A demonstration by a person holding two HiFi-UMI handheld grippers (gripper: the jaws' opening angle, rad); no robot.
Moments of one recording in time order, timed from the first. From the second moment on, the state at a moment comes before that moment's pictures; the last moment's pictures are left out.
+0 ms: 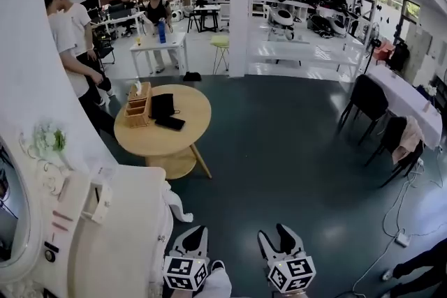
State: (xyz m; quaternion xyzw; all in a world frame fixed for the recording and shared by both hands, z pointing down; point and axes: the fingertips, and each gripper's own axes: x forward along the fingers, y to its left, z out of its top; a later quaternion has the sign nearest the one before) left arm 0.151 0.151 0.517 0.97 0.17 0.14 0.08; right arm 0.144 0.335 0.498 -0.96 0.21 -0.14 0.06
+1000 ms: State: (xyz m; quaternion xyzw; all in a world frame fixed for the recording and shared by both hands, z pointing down) left arm 0.244 -0.033 0.527 0.98 0.02 0.13 0.12; right arm 0.305 0.152 0.513 -0.92 0.35 -0.17 0.02
